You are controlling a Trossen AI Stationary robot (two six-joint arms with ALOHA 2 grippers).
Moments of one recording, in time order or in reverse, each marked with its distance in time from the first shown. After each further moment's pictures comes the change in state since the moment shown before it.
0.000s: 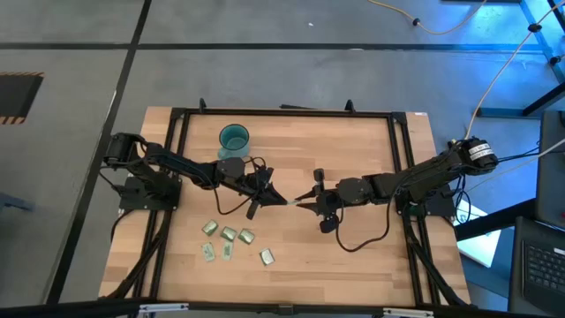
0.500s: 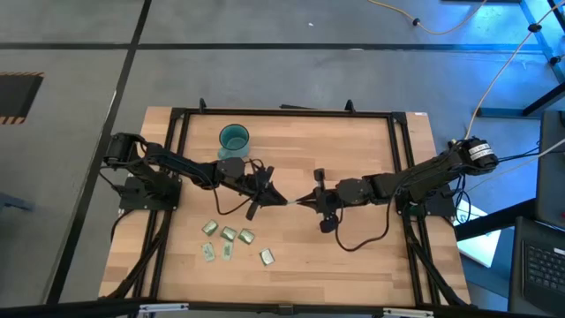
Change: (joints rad) left arm 0.000 0.000 0.000 0.000 -0.001 0.113; right arm 0.001 -0.007 0.000 -0.033 0.023 0.018
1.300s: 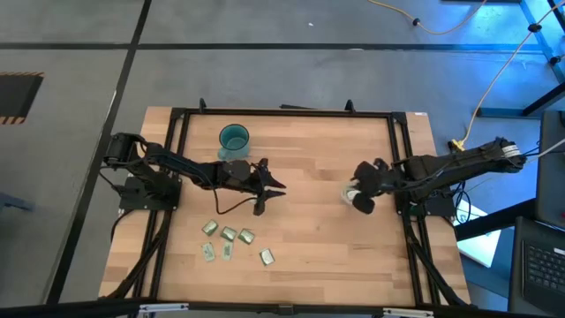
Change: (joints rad) left arm 0.000 0.000 -0.001 -0.202 -0.305 0.217; right arm -0.057 -0.423 0.000 -1.172 0.038 1.085
